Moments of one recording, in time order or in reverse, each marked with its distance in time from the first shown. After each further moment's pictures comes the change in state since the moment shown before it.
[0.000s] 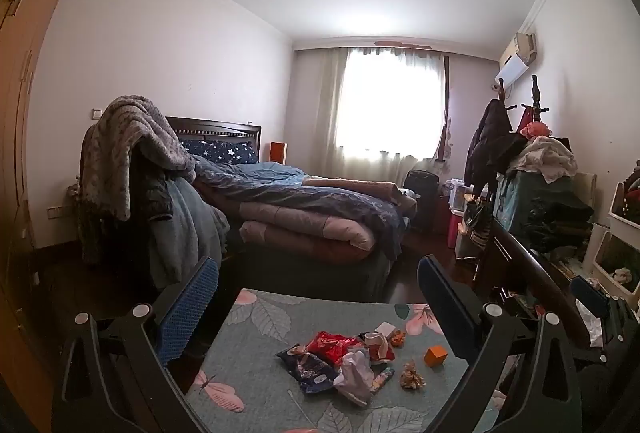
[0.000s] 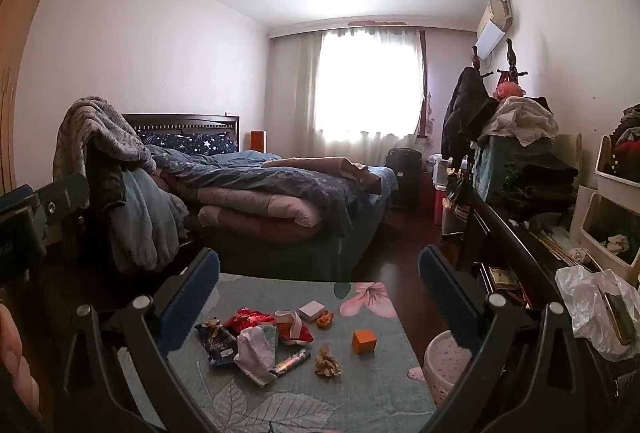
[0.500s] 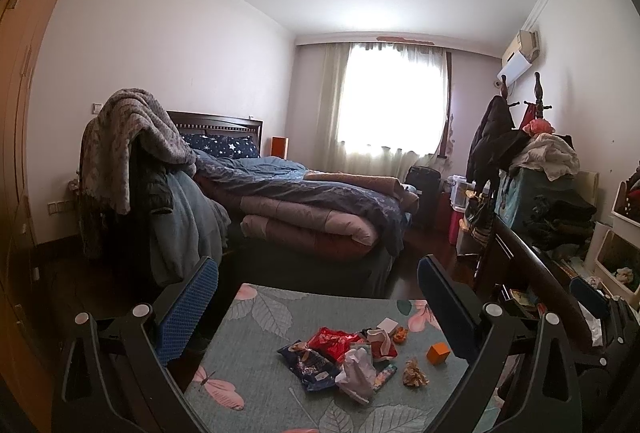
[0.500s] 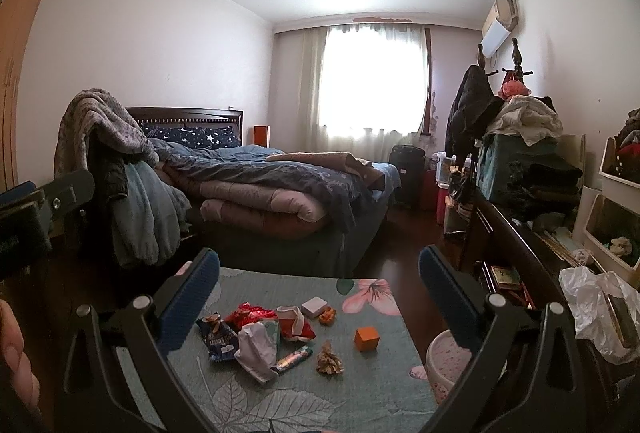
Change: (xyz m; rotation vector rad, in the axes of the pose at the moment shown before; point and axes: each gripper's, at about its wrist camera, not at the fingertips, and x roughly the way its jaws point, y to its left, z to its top) left arm 0.001 0.004 -0.004 -0.003 0.006 0.003; right arm 0.007 0.006 -0.005 -0.011 0.015 0.006
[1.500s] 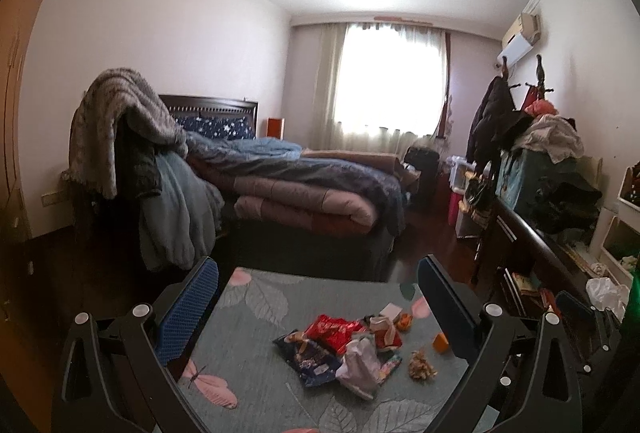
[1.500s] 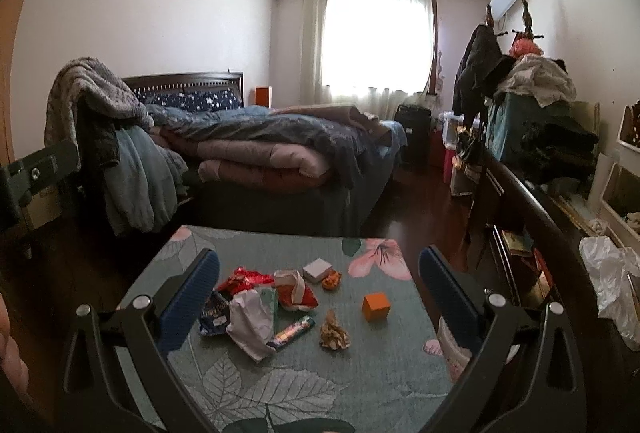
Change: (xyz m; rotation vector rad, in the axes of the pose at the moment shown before) left arm 0.052 0.002 -0.025 0.004 0.078 -0.016; right arm 0.053 -0.008 -0.029 0.016 0.126 0.018
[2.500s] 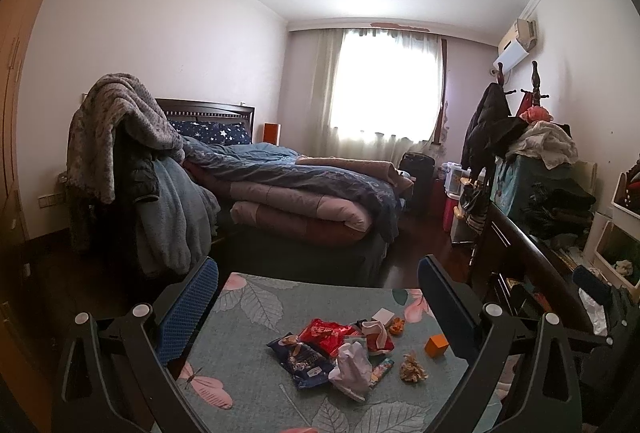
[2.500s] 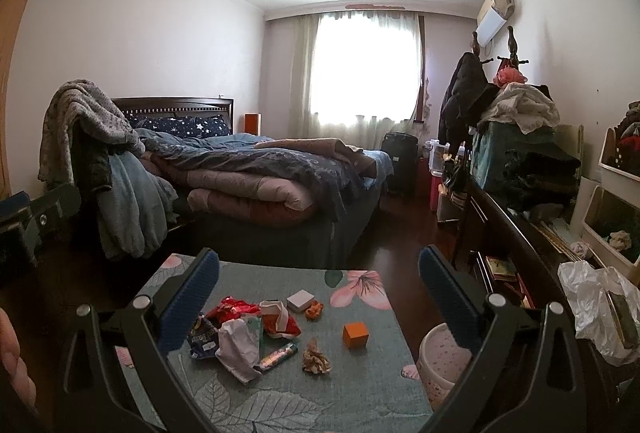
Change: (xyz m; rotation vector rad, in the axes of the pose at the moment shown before) left arm -0.006 -0.004 0.005 -0.006 -0.012 -0.010; right arm -0.024 -0.009 0.022 -0.005 -0.082 -0.048
